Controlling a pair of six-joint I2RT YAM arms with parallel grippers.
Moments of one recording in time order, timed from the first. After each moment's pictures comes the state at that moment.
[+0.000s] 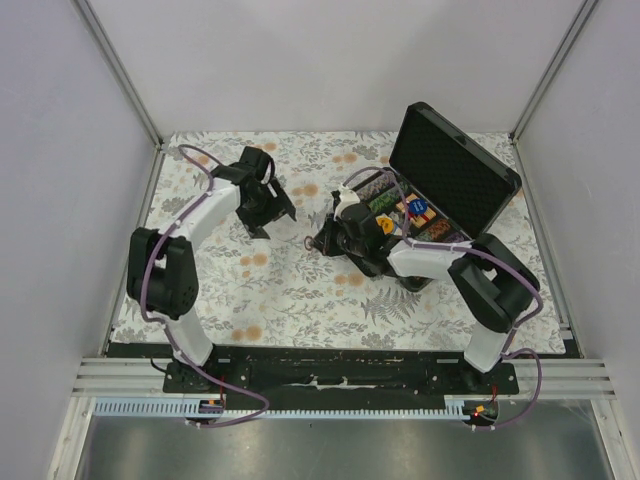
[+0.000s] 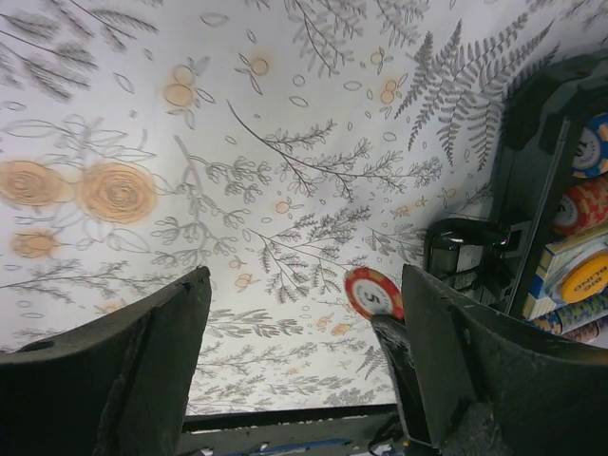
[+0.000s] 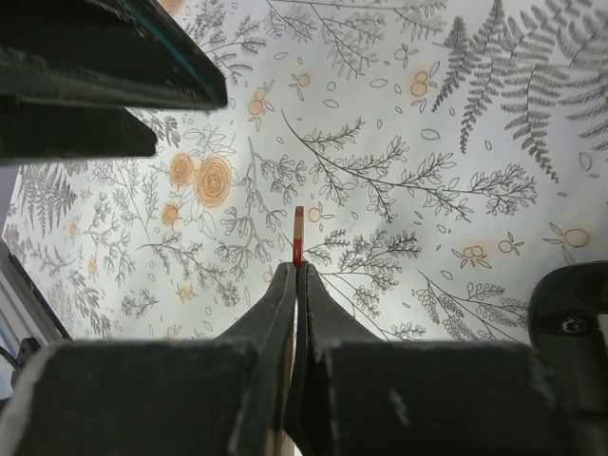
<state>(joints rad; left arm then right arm) -0.33 1.80 1.43 -0.84 0.10 -0.85 0.76 1.80 0.93 0.40 -0.07 0.64</state>
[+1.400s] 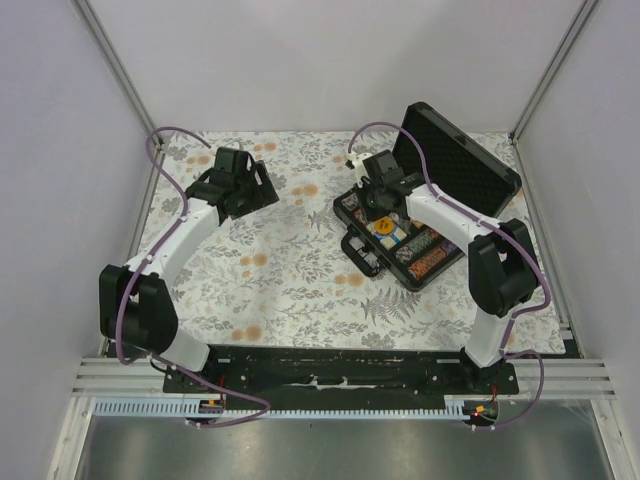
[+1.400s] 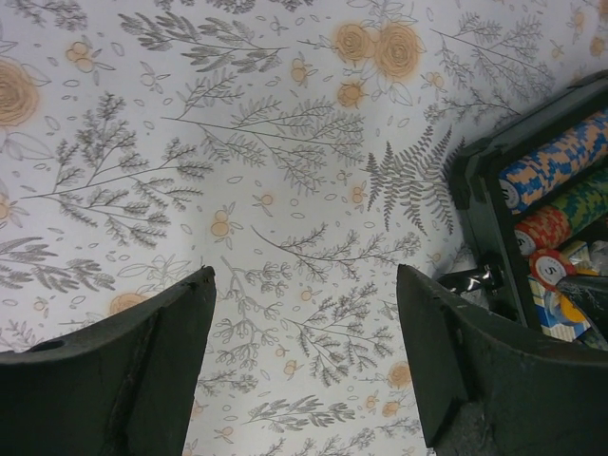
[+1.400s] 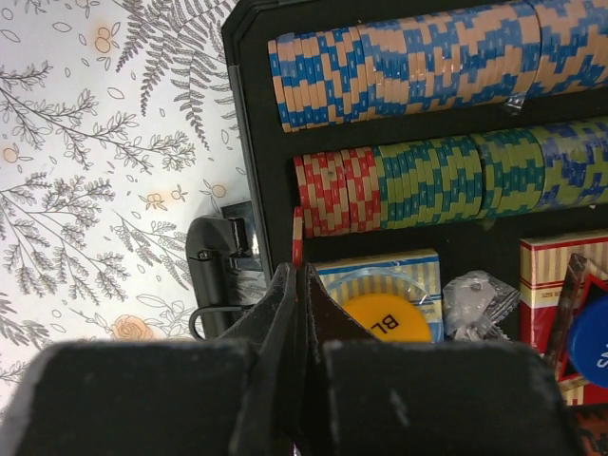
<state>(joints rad) -0.28 1.50 1.24 -0.53 -0.07 -0.58 0.51 1.83 1.43 -0.51 -0.05 0.02</state>
